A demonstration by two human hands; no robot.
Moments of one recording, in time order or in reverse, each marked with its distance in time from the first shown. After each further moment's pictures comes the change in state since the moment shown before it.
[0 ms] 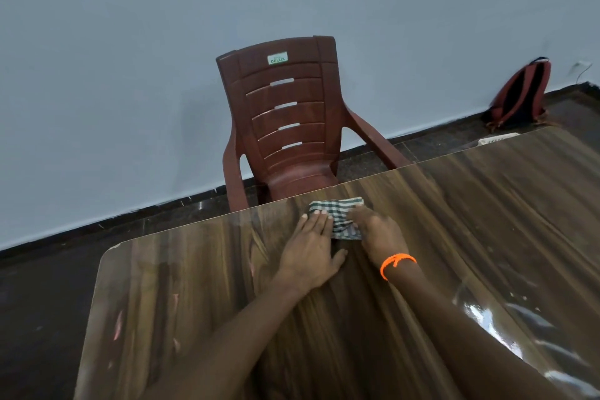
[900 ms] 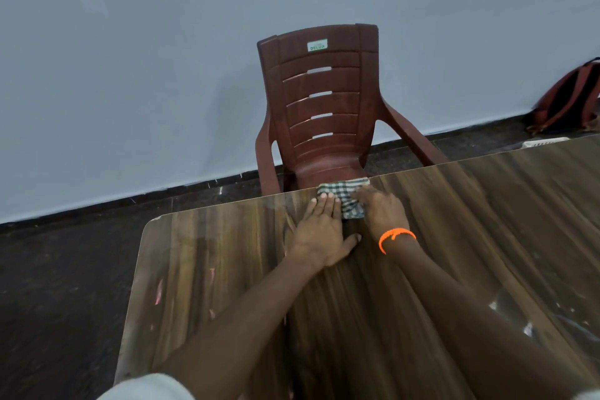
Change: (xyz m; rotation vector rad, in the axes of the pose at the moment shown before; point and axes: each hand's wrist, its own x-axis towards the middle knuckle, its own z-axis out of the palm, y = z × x) left_hand -0.007 -0.038 -0.007 0.044 -0.136 -0.136; right_hand 0.038 -0.055 0.021 0.000 0.003 -0.013
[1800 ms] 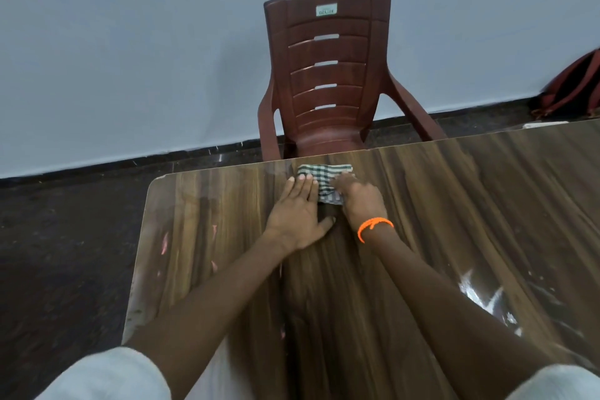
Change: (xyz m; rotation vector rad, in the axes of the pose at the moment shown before) left_hand -0.051 -0.022 0.013 0.040 -0.009 -0.038; right_hand -0.044 -0.043 0.000 0.001 -0.034 -0.135
